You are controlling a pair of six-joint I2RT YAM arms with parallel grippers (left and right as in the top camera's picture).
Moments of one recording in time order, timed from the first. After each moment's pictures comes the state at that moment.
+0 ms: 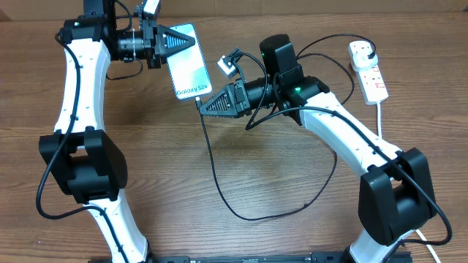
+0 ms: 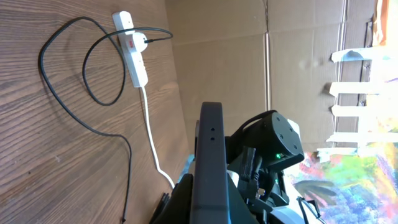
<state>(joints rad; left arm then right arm) 0.09 2.14 2.07 -1.14 1.41 -0.19 0.47 1.85 1.41 -0.19 -1.31 0.65</state>
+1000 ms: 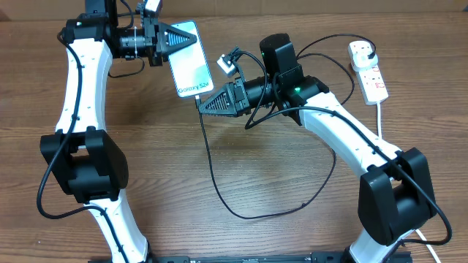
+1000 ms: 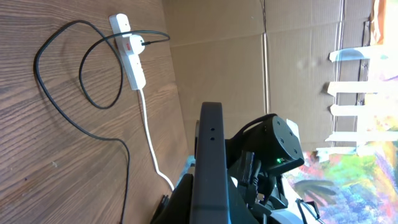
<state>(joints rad) 0.08 2.14 2.07 -1.09 1.41 -0.24 0.47 1.85 1.41 -0.16 -1.30 0.68</state>
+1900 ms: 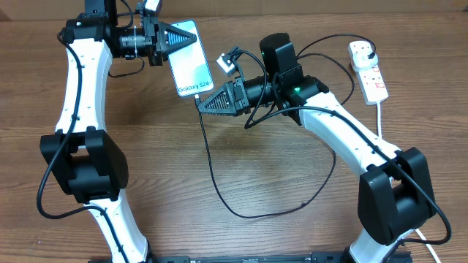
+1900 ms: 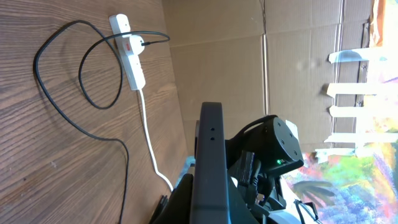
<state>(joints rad) 0.08 2.14 2.07 -1.08 1.41 -0.26 0.47 1.85 1.41 -0.14 -1.30 0.70</state>
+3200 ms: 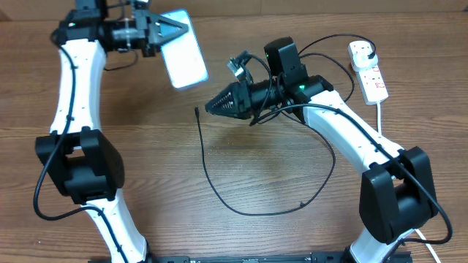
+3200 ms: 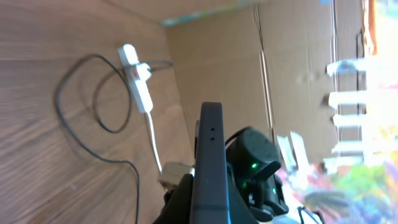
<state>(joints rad) 0.14 2.14 2.07 -0.89 1.41 -0.38 0.44 1.86 1.41 -0.37 -1.11 0.62</state>
